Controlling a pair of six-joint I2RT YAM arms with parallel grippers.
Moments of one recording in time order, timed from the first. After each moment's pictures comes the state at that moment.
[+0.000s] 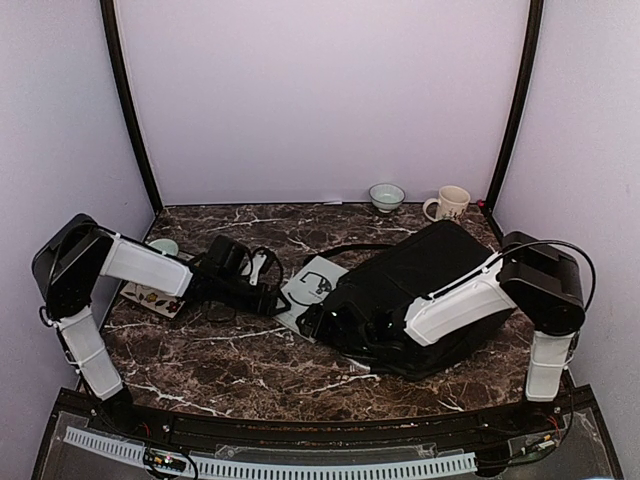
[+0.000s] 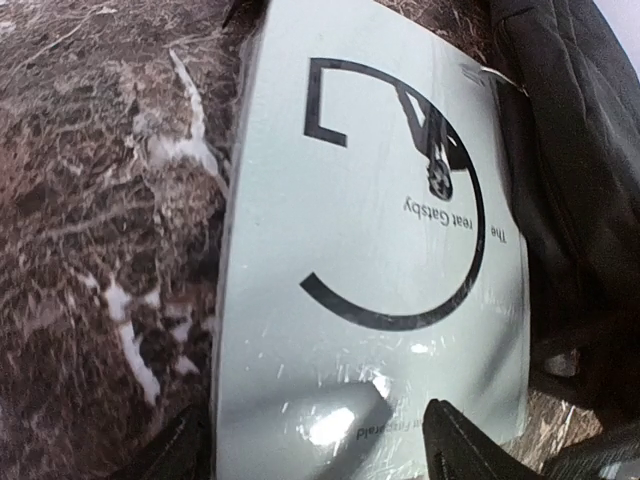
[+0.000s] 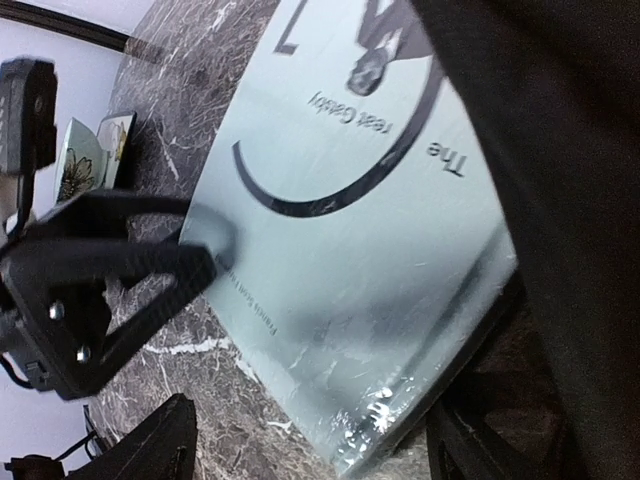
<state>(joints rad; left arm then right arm) -0.59 1.79 0.88 0.05 0.34 -0.34 1.14 1.93 0.97 0.28 0.25 1.21</state>
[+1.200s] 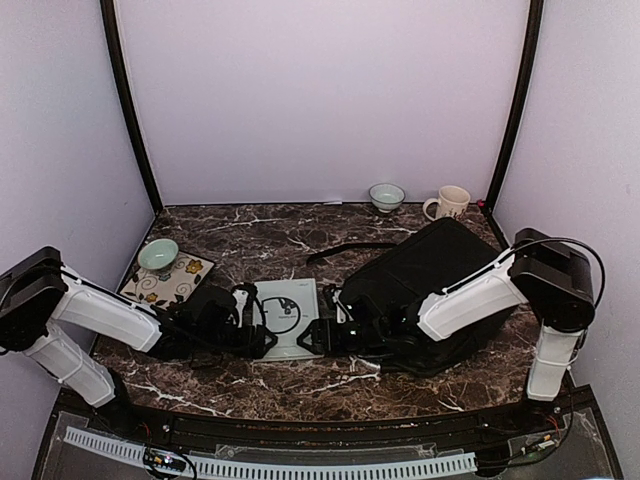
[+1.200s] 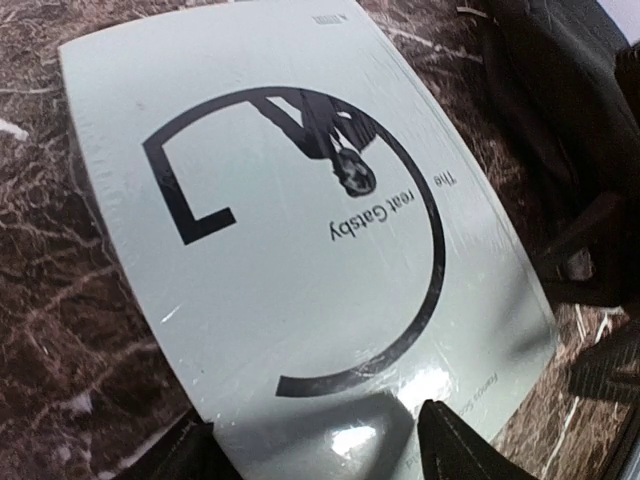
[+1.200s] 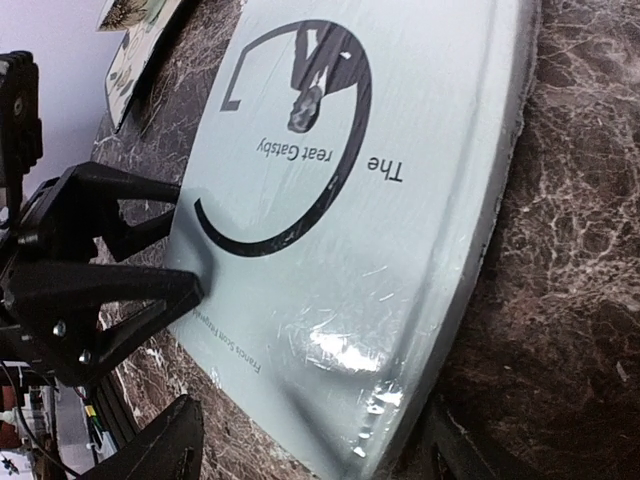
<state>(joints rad) -0.88 1.47 0.45 0.25 -0.04 -0.57 1.09 1.87 0.89 0.29 -0.12 0.87</state>
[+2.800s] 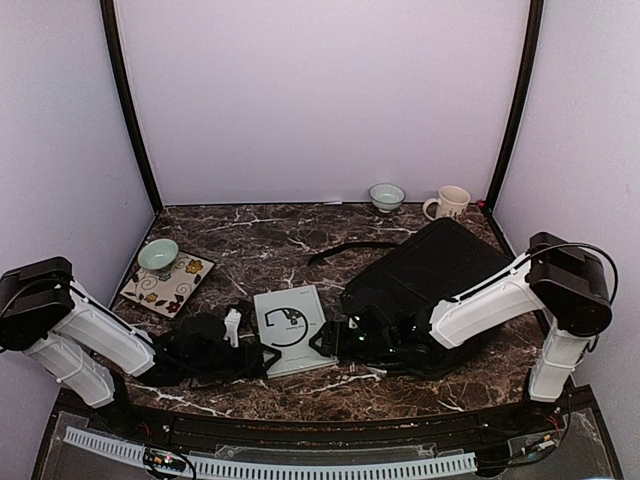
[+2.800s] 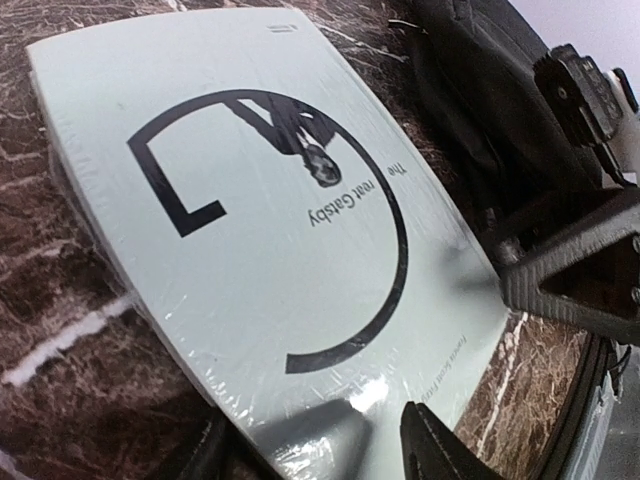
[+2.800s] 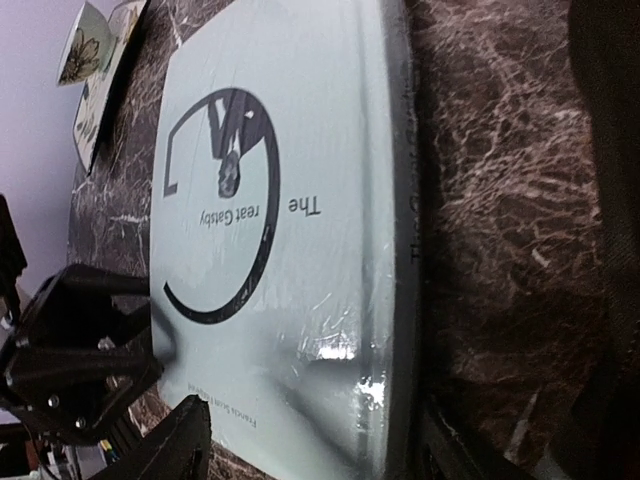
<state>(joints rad) -1.00 1.49 0.26 0.62 -0.05 -0.74 1.13 1.79 0.81 0.26 -0.02 1.06</state>
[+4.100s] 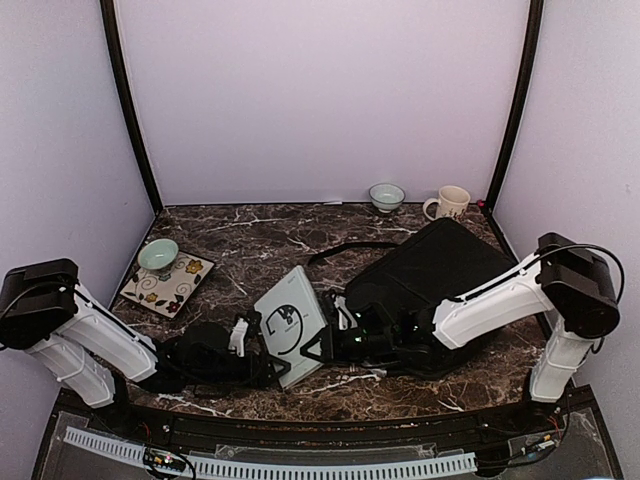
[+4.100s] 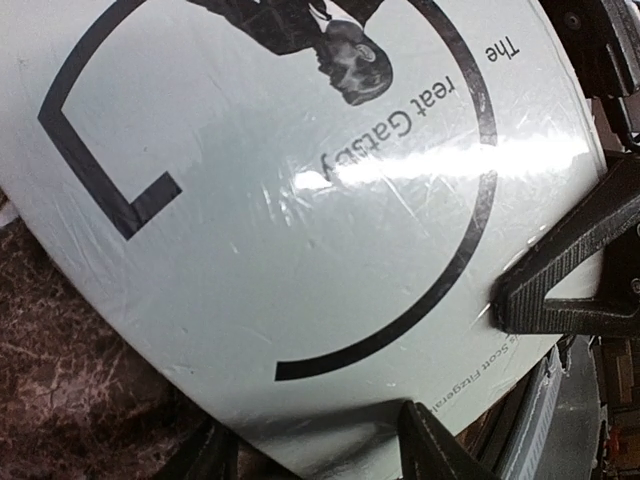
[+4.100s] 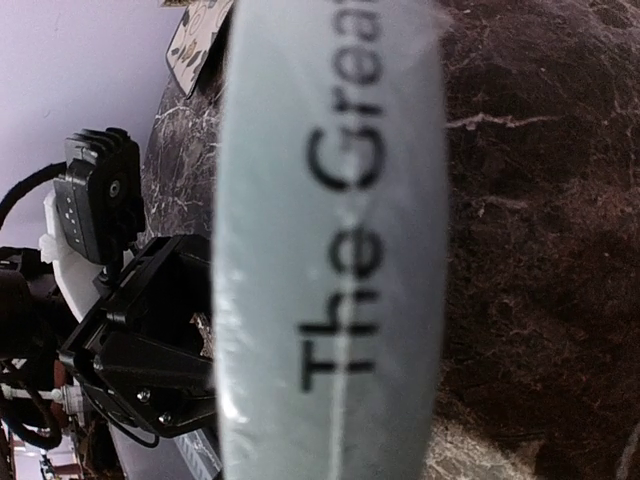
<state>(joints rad) -1.10 1.51 0.25 0.69 0.00 -0.84 1.16 1.76 0.82 0.35 -0.18 0.98</state>
